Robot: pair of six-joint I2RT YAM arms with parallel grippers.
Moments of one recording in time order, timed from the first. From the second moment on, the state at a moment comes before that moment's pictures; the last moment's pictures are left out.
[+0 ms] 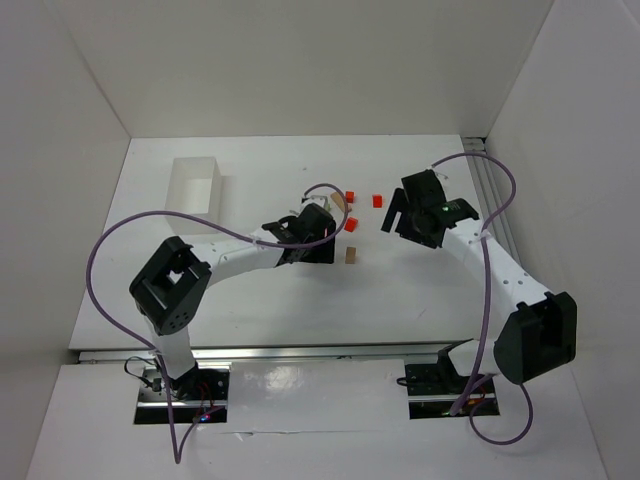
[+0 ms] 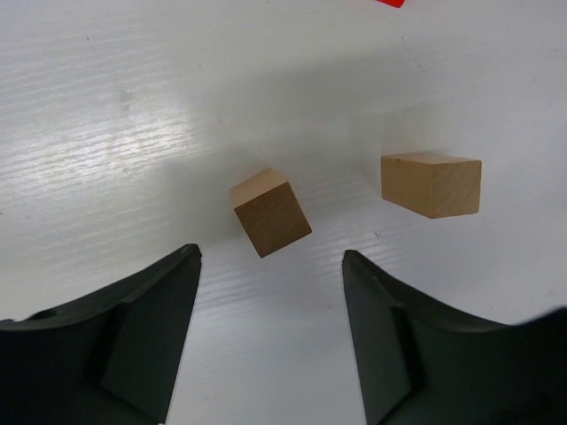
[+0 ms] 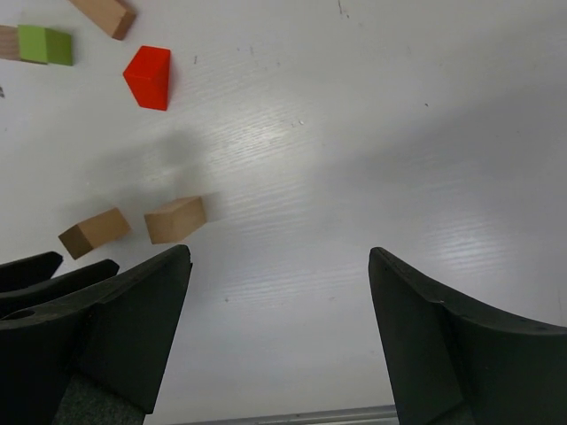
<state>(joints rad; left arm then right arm) -0.77 1.80 1.20 -0.31 -0.23 -0.60 0.34 1.33 1.13 -0.73 0.23 0.64</state>
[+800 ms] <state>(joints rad) -0.77 1.93 1.39 -0.44 -0.29 -0.68 0.30 1.34 1.09 -0.73 0.20 0.61</state>
